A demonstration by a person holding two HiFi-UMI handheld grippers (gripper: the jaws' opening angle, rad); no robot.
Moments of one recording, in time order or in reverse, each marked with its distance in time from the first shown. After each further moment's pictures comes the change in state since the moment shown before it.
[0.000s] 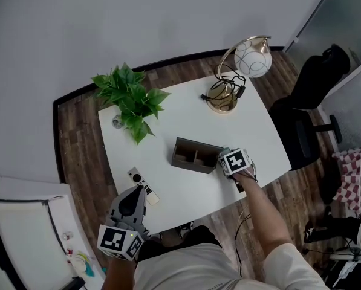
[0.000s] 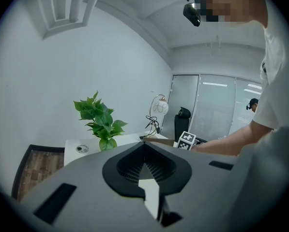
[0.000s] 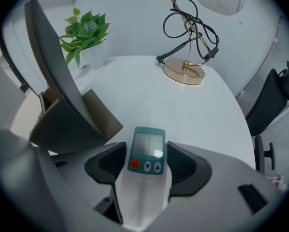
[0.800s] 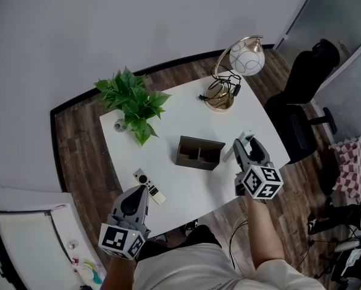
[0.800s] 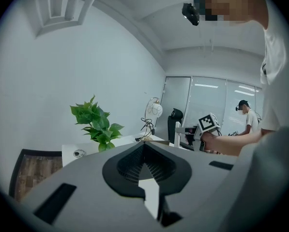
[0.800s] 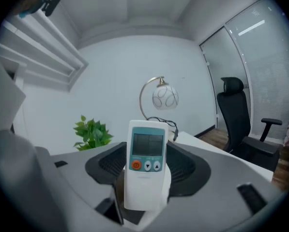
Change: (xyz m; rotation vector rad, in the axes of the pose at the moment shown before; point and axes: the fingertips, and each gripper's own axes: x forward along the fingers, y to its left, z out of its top) left arm -0.016 0.009 0.013 0.033 -0.007 -0.098; right arm -0.206 0.003 0.068 0.381 -0.952 -0.075
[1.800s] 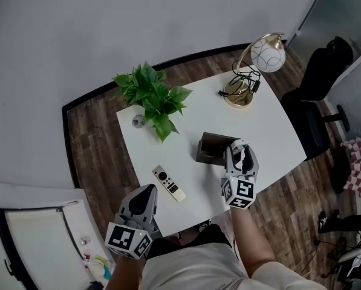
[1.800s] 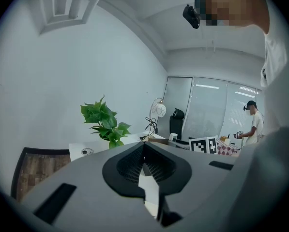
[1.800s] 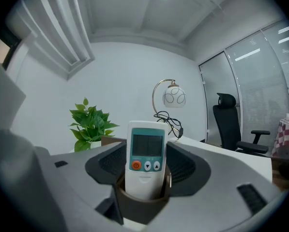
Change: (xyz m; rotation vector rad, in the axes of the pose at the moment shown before) left arm -0.024 0.034 -0.002 -0.019 0.007 0.002; right arm 0.020 0.073 -0.069 -0.148 -0.147 -0.160
